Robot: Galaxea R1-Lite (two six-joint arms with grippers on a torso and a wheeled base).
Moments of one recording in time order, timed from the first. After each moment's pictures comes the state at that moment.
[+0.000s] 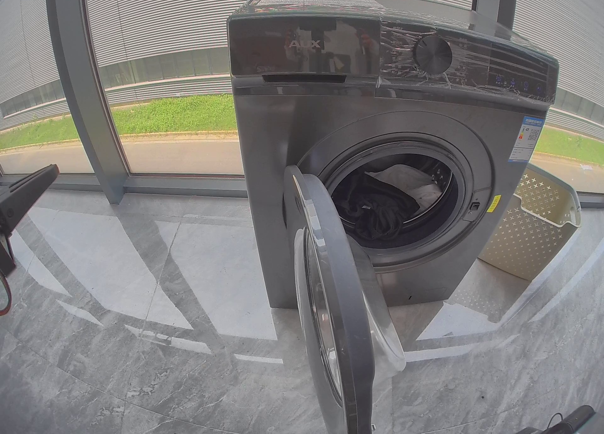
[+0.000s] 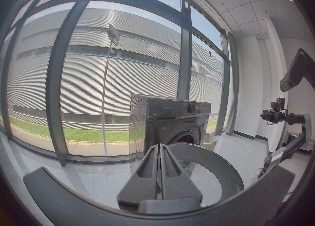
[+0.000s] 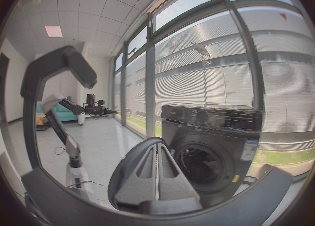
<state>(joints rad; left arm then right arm) 0.05 0.91 -0.60 -0.46 -0.61 -0.09 -0.02 0.52 -0.63 -0.07 0.77 -0.02</state>
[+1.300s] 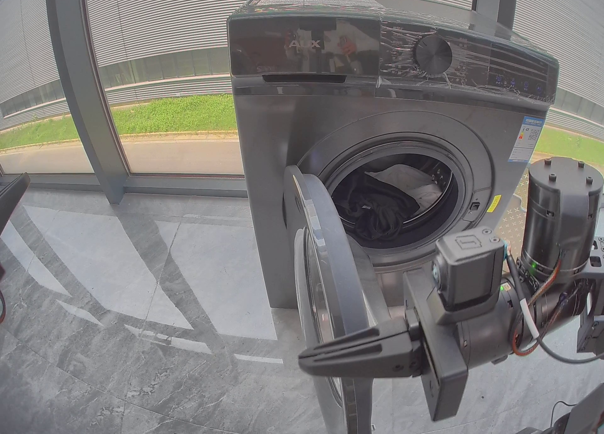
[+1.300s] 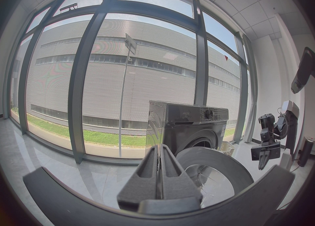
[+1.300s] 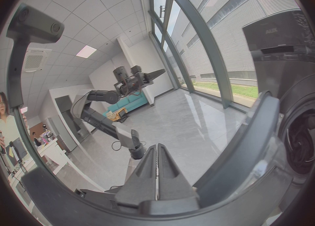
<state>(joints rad) 0.18 0.82 -0.49 -0.57 -0.53 -0.16 0.92 1.51 -0.79 -0.46 0.60 0.09</state>
